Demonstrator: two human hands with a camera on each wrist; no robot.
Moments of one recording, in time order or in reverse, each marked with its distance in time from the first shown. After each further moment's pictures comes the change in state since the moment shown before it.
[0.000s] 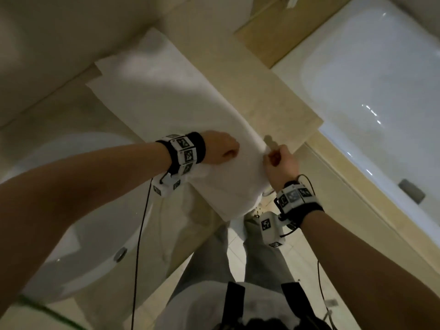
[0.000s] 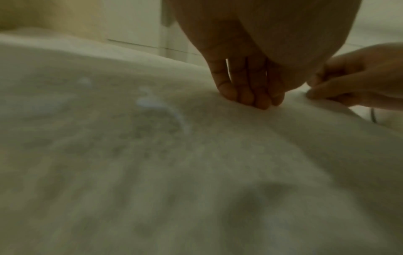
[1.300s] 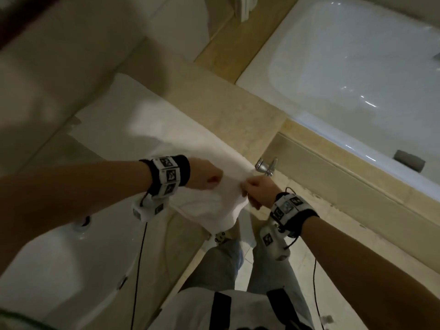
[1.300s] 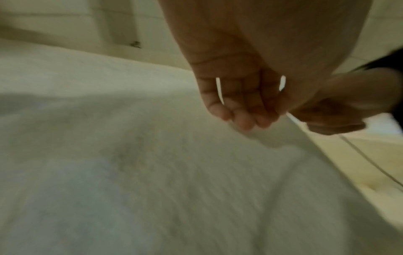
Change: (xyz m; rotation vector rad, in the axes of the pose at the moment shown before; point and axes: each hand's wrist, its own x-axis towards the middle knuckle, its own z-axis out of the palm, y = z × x) left_hand 0.000 0.056 -0.012 0.133 -0.366 0.001; right_hand -0.027 0.043 -0.017 0.175 -0.553 0.068
